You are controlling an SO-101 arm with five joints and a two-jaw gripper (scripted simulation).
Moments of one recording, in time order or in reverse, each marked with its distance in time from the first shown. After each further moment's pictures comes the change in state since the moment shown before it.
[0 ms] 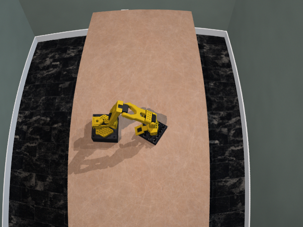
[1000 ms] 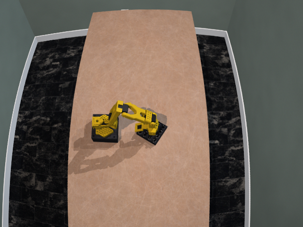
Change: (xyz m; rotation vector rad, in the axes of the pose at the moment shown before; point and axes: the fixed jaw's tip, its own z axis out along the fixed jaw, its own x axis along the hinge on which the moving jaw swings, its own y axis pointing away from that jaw) arm -0.002 0.000 0.000 -0.001 0.000 0.226
